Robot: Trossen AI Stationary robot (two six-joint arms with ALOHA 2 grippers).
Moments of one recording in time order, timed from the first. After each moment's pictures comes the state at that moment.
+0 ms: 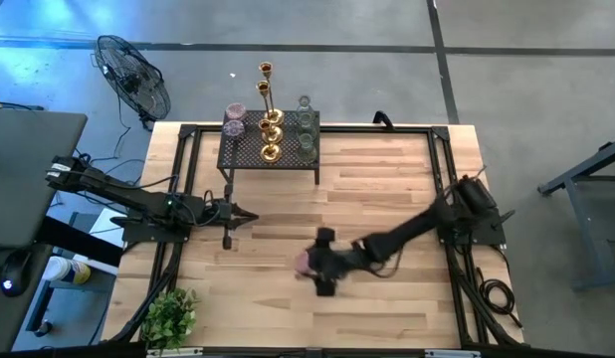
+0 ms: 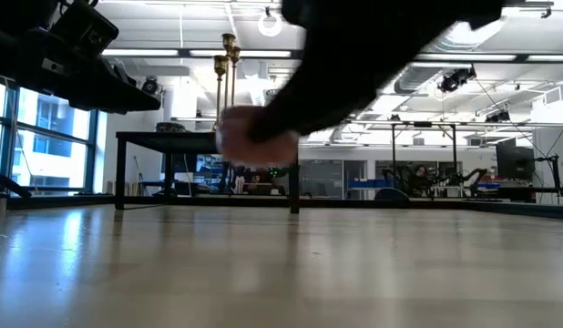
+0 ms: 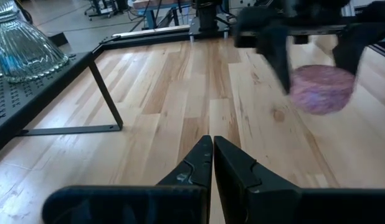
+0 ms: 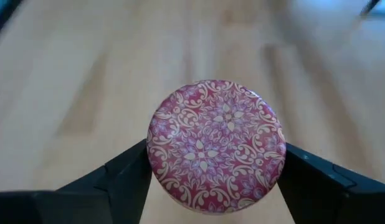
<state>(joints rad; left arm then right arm) -0.24 0.71 0.15 0.34 -0.33 0.05 0.39 1.91 1.12 0.10 0.34 0.23</state>
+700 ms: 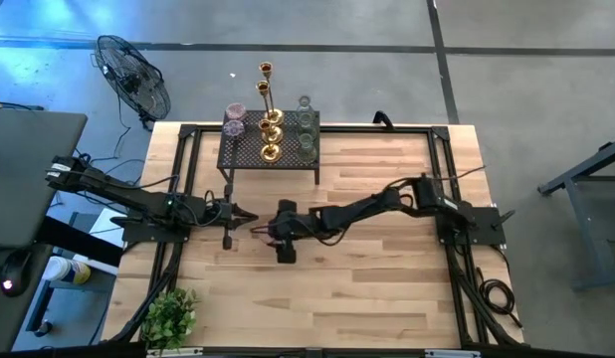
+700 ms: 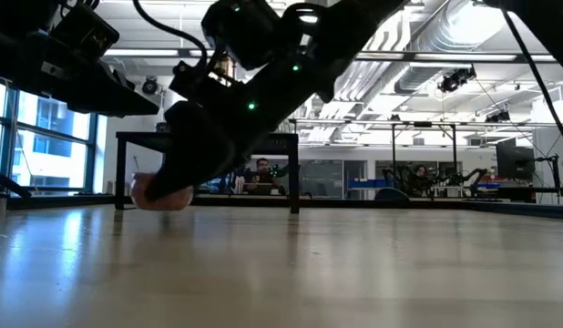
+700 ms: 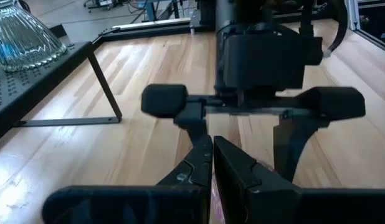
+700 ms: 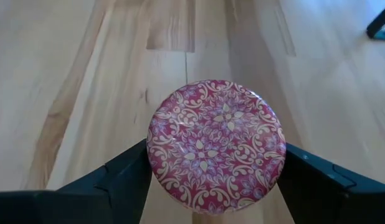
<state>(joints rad) -0.24 0.71 0.15 0.31 -0.33 0.02 0.10 2.26 1.54 0.06 0.12 0.00</state>
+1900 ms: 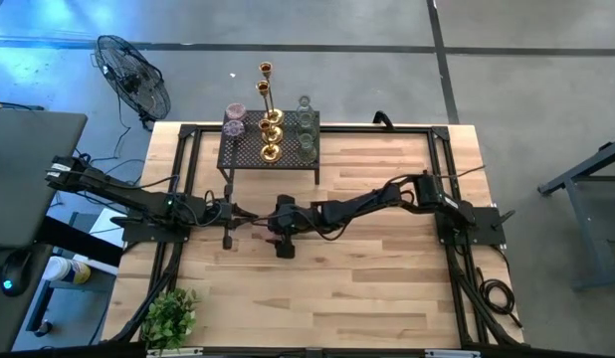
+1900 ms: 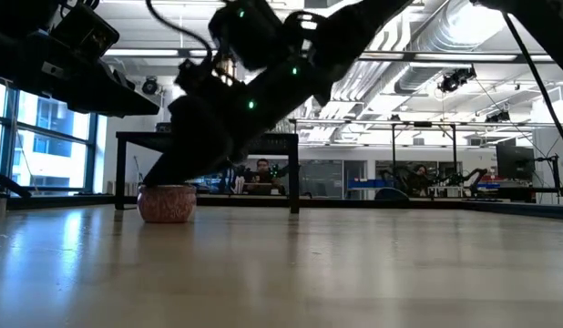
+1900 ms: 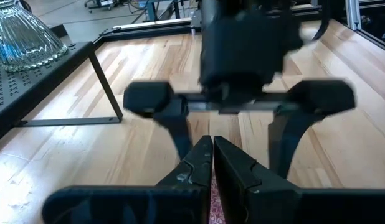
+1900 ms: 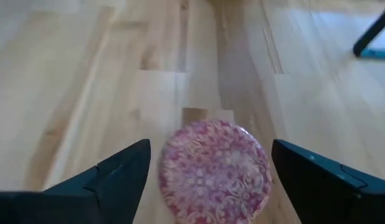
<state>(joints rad) -0.24 0.71 0.15 0.31 -0.34 0.02 0.07 2.25 1.52 0.13 0.07 -0.01</state>
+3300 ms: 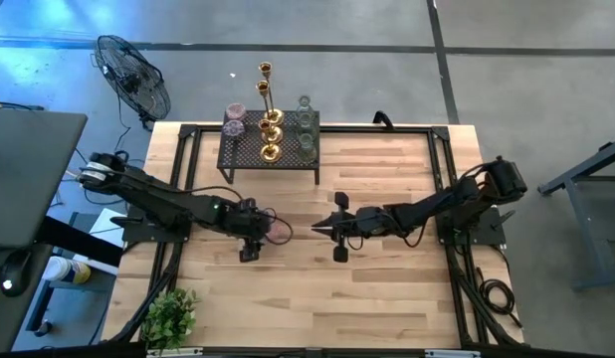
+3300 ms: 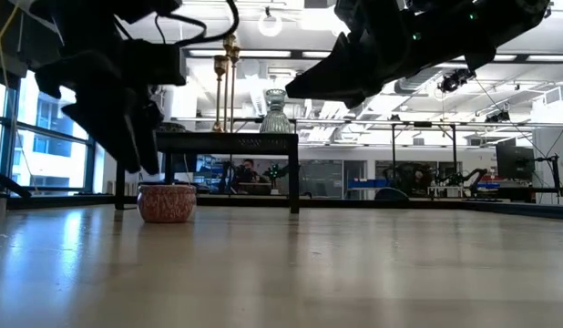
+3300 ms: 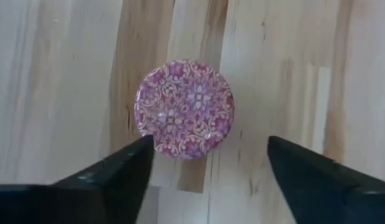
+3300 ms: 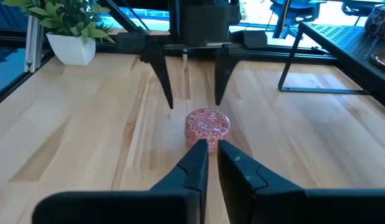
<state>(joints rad) -0.24 1.36 0.78 -0.51 -0.19 -0.33 0.19 1.62 0.72 0.60 0.23 0.02</state>
